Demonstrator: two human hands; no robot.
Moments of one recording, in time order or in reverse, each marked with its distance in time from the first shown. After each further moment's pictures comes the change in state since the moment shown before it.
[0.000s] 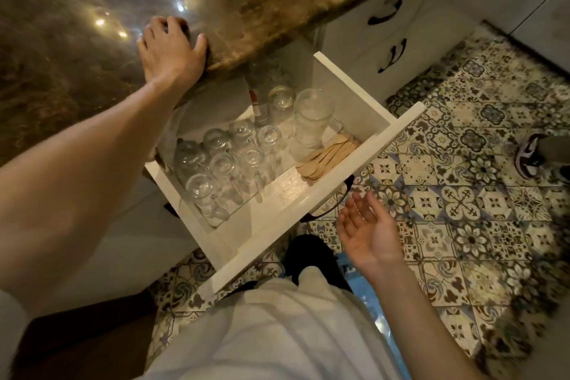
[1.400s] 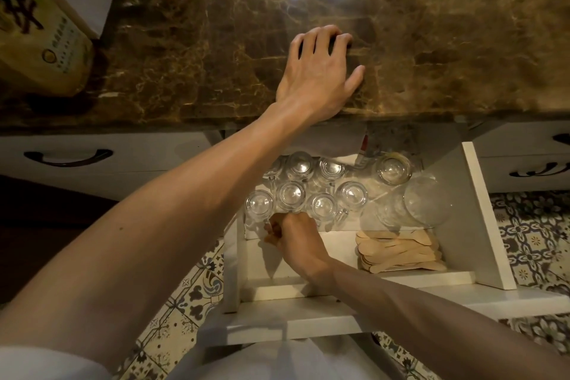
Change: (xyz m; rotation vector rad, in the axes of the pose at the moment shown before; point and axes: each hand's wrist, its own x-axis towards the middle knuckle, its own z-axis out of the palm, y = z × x) left_hand 0.007 -0.008 0.014 0.053 0.034 -0.021; right_hand 0.105 0.101 0.132 -2.185 -1.006 -0.461
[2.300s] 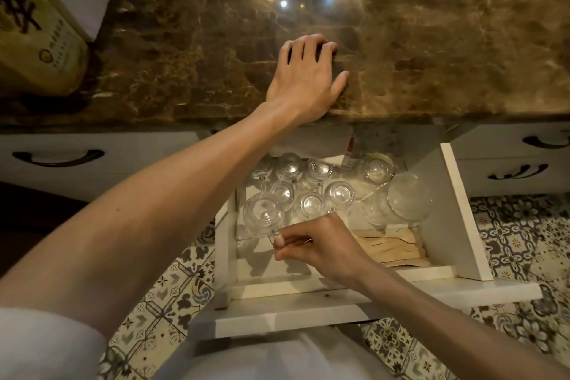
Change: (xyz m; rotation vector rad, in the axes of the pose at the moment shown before) left_hand -0.002 0.002 -0.001 0.041 -0.029 0.020; right_hand -0.052 0.005 -0.066 0.249 -0.062 -0.246
